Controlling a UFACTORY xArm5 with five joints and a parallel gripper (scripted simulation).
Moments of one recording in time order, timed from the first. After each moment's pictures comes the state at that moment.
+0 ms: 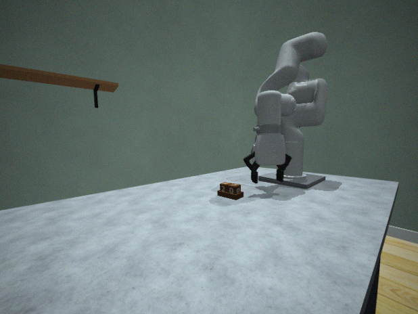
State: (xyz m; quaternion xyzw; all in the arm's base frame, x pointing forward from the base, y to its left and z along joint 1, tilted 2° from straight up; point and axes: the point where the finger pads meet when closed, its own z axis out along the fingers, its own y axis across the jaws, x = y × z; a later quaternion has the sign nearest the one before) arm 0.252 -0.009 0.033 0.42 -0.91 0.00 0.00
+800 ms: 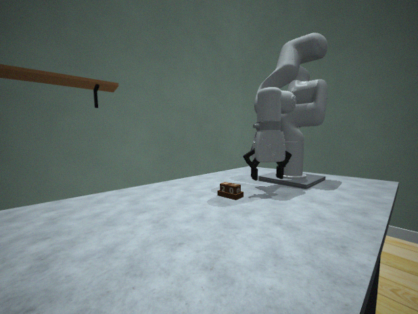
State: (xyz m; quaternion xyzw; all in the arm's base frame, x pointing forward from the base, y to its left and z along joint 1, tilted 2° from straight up) arm 0.253 -0.009 0.043 0.42 -0.91 0.00 0.00
